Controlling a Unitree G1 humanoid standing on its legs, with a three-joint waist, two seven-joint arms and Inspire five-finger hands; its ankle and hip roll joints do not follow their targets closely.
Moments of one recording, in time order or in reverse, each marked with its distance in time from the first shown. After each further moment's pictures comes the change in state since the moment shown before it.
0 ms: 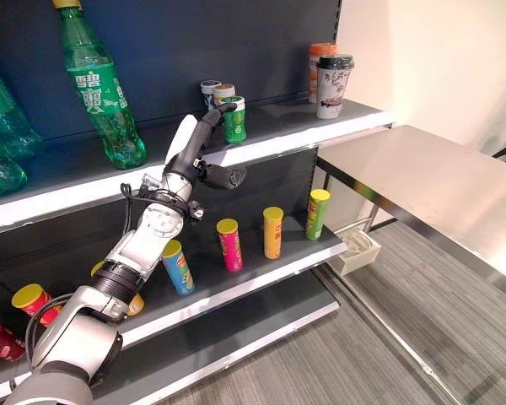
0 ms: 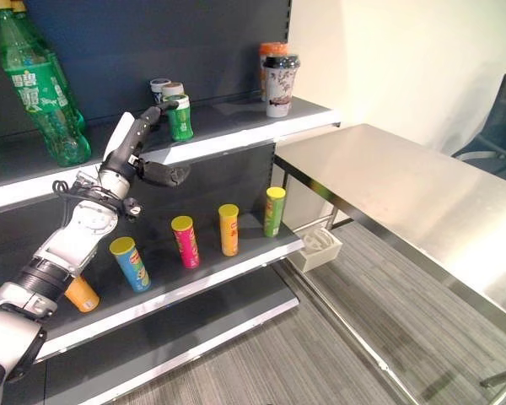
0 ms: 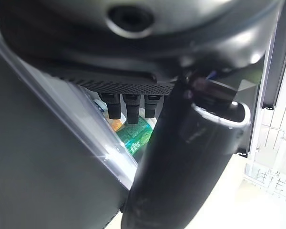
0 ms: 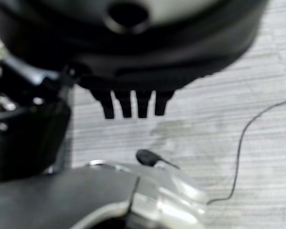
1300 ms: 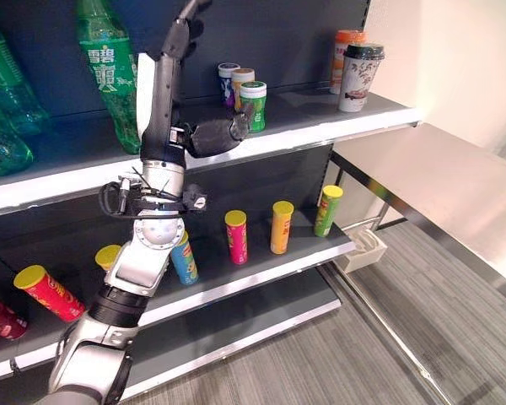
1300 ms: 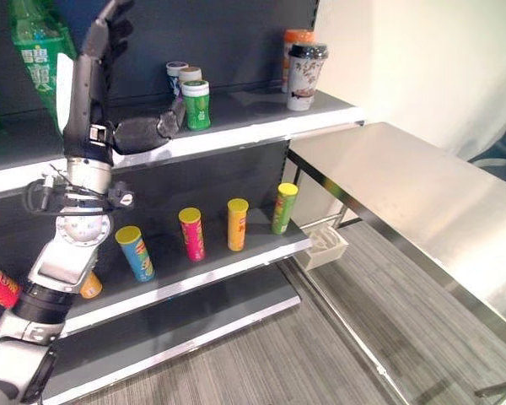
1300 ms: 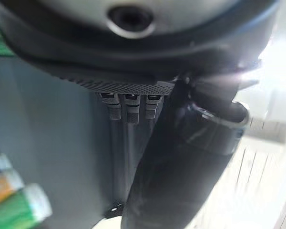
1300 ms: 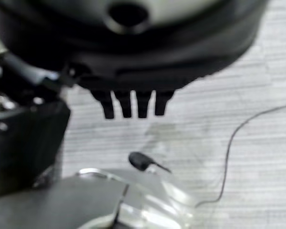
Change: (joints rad) left arm 0.132 -0.175 0.236 -0.456 0.104 -0.069 0.211; right arm -0.017 0.002 -0.007 0.035 0.051 -0.014 0.003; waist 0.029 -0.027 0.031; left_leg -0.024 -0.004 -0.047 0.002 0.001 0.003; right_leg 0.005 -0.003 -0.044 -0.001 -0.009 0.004
